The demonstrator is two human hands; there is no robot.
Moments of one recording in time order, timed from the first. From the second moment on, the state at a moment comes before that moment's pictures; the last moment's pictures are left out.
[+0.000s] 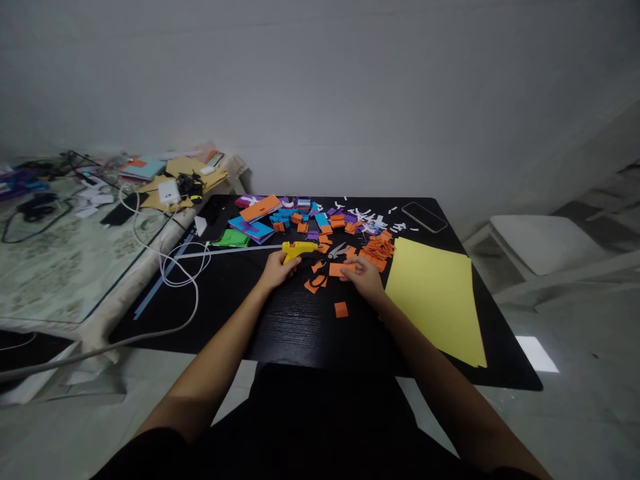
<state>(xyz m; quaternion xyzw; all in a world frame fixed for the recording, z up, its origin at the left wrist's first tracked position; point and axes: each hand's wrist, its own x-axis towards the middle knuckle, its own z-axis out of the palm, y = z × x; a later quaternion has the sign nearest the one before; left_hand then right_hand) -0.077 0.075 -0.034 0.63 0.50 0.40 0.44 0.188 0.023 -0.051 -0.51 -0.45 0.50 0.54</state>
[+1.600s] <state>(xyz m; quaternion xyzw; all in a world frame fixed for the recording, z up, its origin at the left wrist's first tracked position) -0.079 0.079 -0.020 0.59 0.48 0.38 0.52 0.187 0.026 -0.050 -0.49 -0.45 0.50 0.55</state>
